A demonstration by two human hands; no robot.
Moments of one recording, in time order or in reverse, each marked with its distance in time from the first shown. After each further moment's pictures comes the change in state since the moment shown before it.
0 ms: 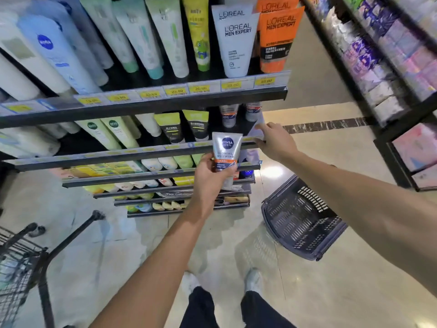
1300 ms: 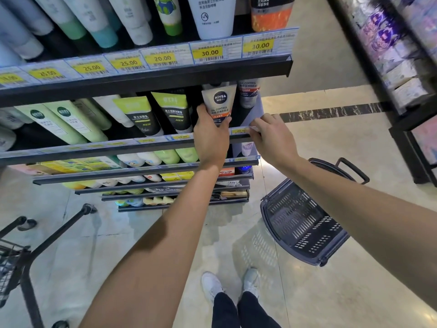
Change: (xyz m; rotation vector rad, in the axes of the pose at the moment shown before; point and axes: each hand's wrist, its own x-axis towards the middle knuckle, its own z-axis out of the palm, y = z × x) left_hand 0.142 -0.018 0.075 0.485 0.375 0.395; right_hand 0.015 0.035 0.057 0.057 0.205 -0.095
